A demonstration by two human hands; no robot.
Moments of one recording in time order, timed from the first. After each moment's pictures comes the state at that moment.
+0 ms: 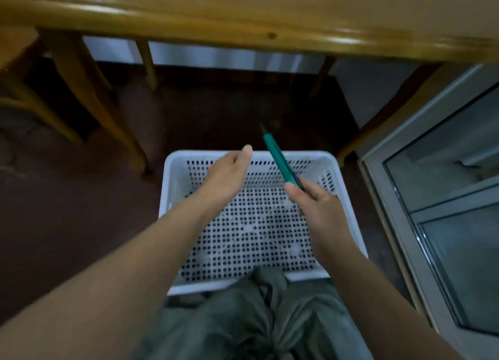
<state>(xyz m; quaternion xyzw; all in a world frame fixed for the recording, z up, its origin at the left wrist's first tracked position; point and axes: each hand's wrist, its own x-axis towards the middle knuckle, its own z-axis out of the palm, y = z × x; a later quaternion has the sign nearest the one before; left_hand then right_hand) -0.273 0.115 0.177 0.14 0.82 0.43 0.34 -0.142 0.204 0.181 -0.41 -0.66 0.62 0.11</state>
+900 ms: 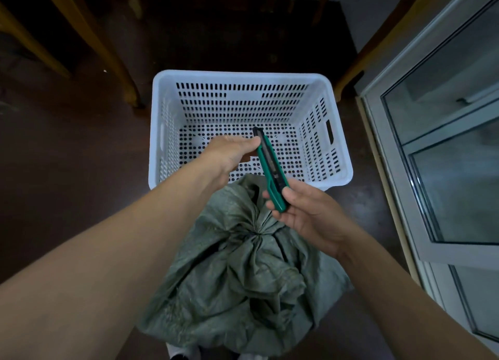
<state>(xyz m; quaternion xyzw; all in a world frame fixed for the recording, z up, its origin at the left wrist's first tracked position) -0.132 0.069 0.125 -0.04 0.71 0.54 0.45 0.028 0.150 0.132 -0.34 -0.42 0.84 -0.05</state>
